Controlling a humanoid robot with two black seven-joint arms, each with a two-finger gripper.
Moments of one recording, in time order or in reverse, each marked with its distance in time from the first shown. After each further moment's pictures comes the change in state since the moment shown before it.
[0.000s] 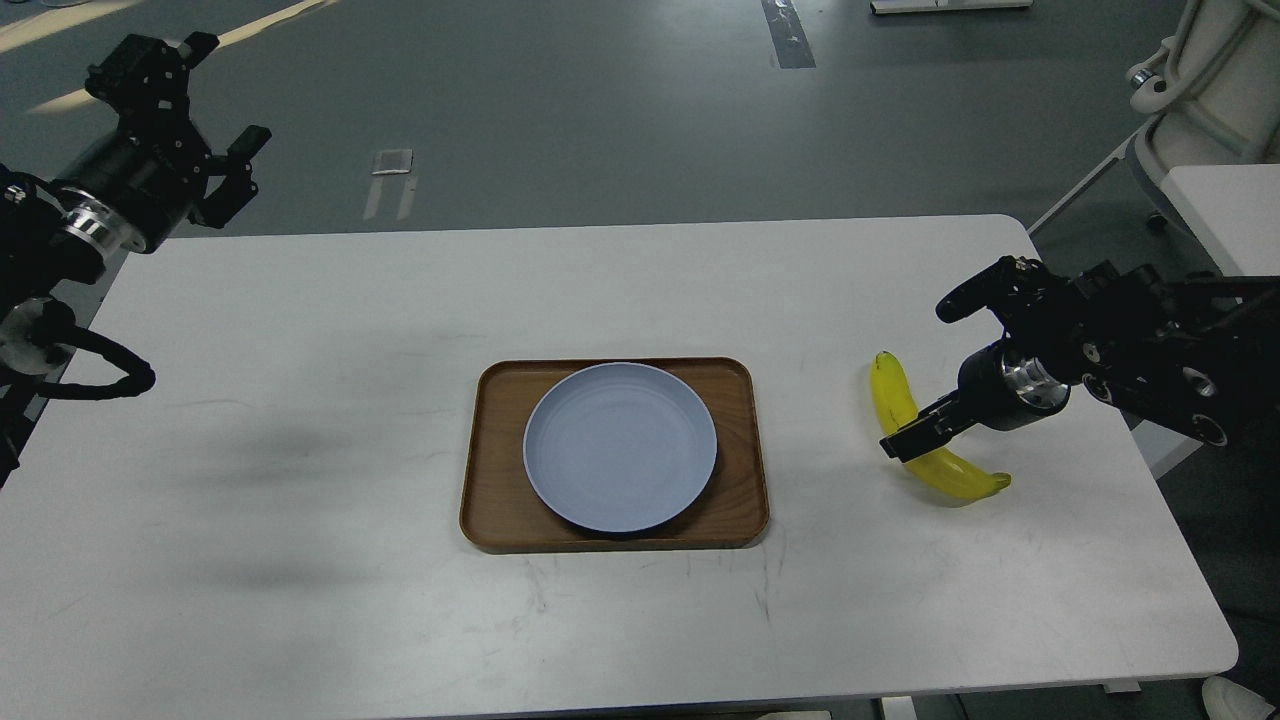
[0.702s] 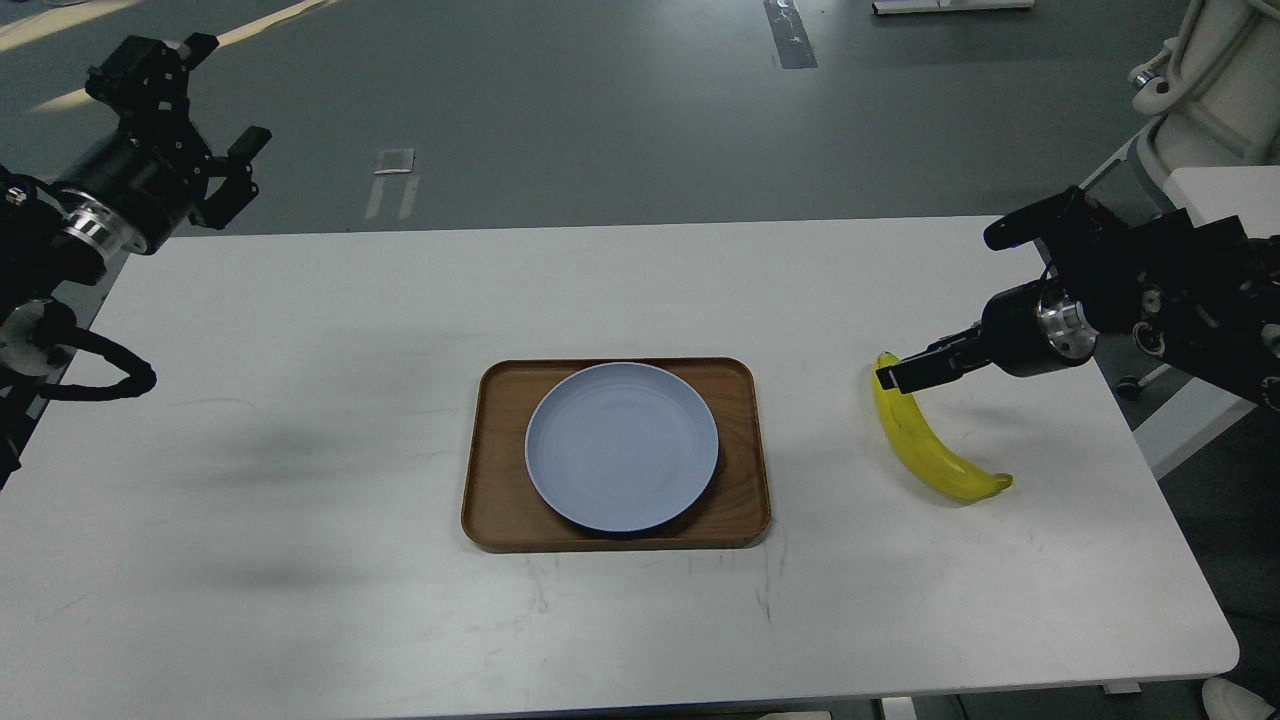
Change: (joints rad) left arm 0.004 -0.003 -0.004 0.000 0.000 0.000 0.000; right arm 0.027 -0.098 0.140 0.060 0.026 0.000 0.000
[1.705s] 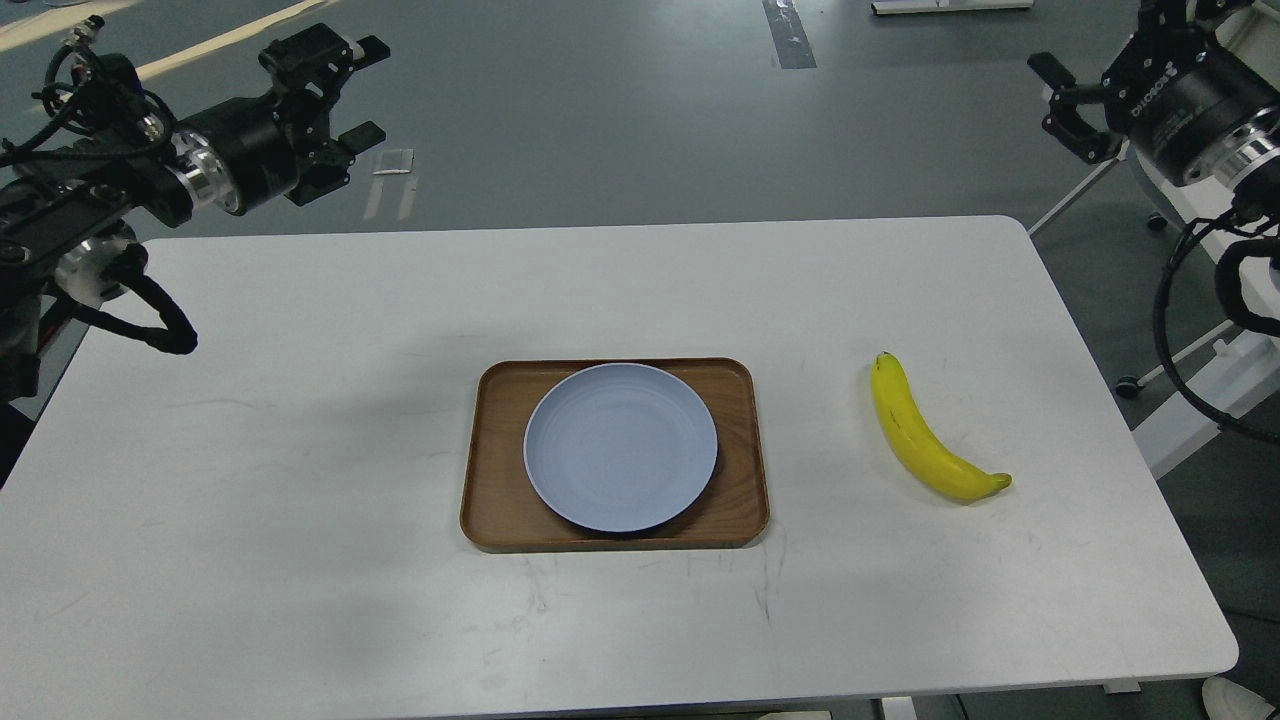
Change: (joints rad) left arm -0.227 -0.060 0.375 -0.002 0.051 0.000 0.000; right arm -0.242 -0.147 0.538 -0.131 1.459 0.000 -0.004
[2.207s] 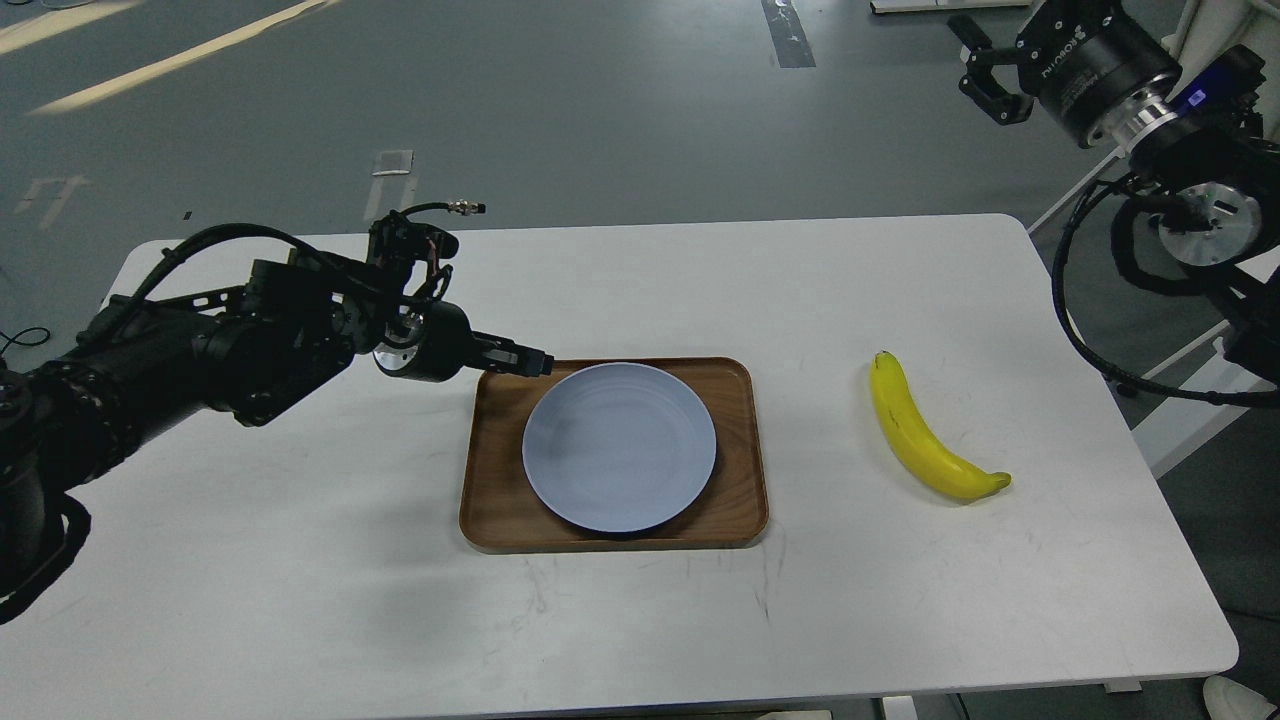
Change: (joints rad) left arm 0.004 -0.264 0.147 0.009 1.040 0.000 0.000; right arm 0.111 0.203 0.002 -0.165 0.124 0.000 -0.006
